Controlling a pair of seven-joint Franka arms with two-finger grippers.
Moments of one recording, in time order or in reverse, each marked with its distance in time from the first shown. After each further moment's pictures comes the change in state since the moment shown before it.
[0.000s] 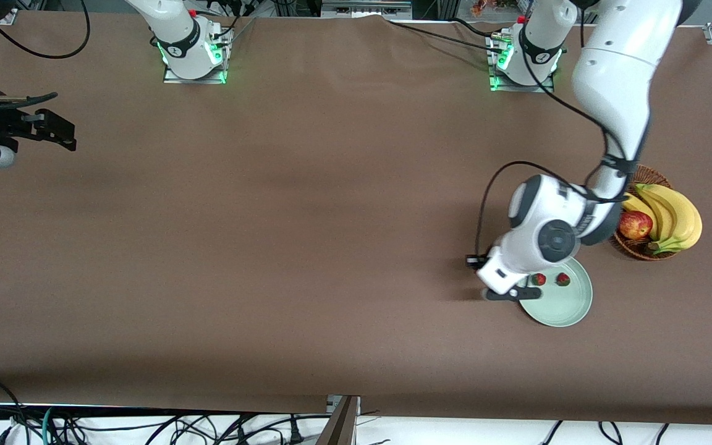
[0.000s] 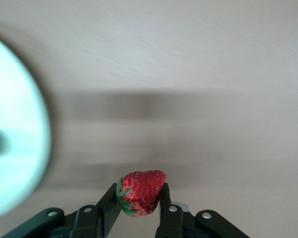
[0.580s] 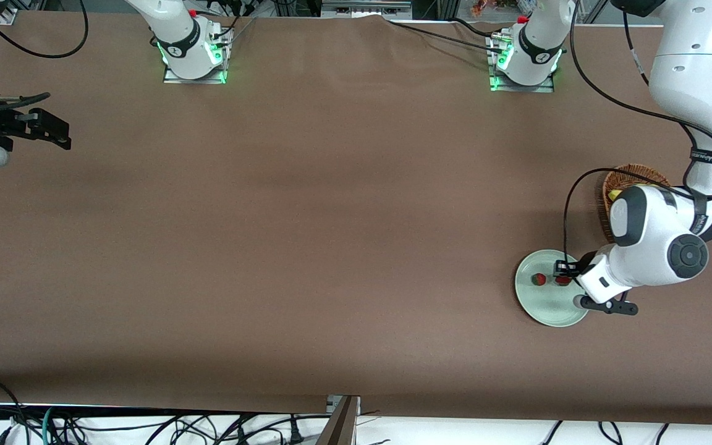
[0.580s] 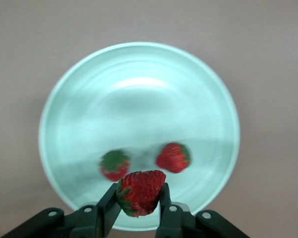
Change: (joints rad) left arm 0.239 -0.009 0.014 0.000 0.035 -0.035 0.360; right arm -0.003 0.001 -0.006 0.000 0.000 -0.007 -0.004
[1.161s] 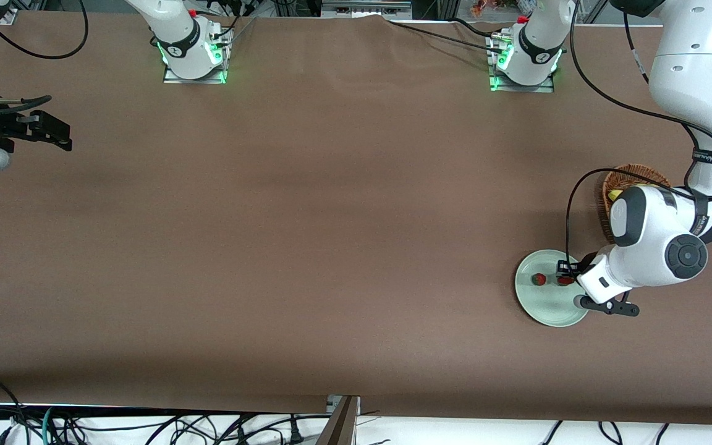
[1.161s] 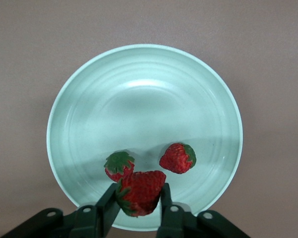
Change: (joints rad) left arm -0.012 0.003 0.001 0.008 0.011 -0.001 0.001; right arm -0.001 0.006 0.000 0.000 0.000 0.000 -0.002
